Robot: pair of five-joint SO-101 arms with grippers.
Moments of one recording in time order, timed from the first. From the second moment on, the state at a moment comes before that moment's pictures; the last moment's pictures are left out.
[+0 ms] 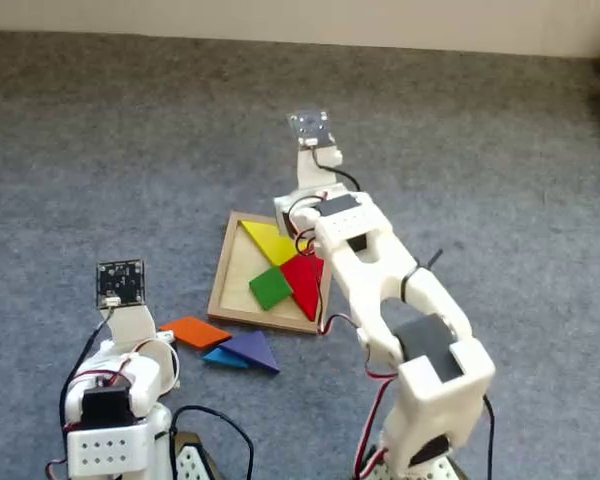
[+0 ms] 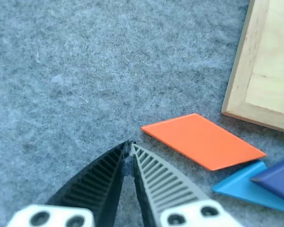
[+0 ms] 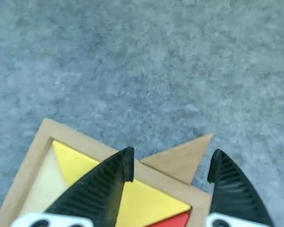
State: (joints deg) left arm -11.8 -101.2 96.0 74.9 7.2; right arm -28.0 14.4 16.5 30.5 -5.6
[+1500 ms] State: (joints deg) left arm -11.8 -101.2 96.0 74.9 7.2; right arm -10.8 23.5 3.1 68.8 15.1
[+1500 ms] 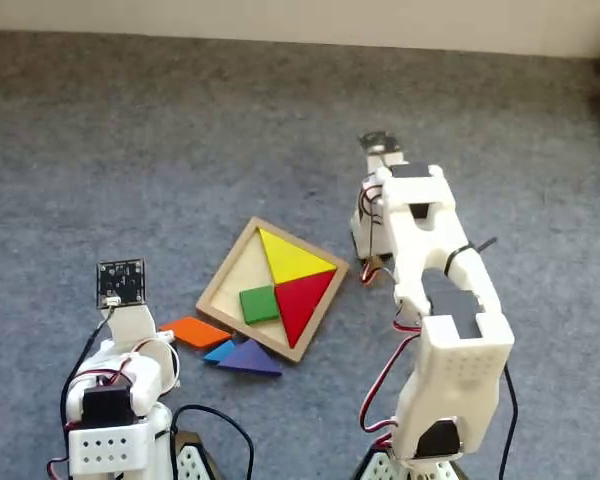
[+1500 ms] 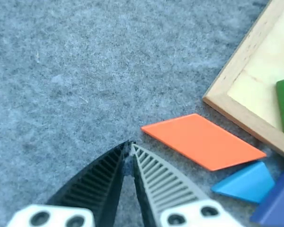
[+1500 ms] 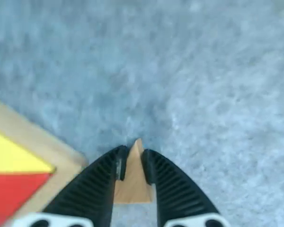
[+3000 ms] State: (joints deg) left arm -11.8 -101.2 96.0 74.9 7.2; right arm -32.4 -0.9 19.9 79.2 34.8
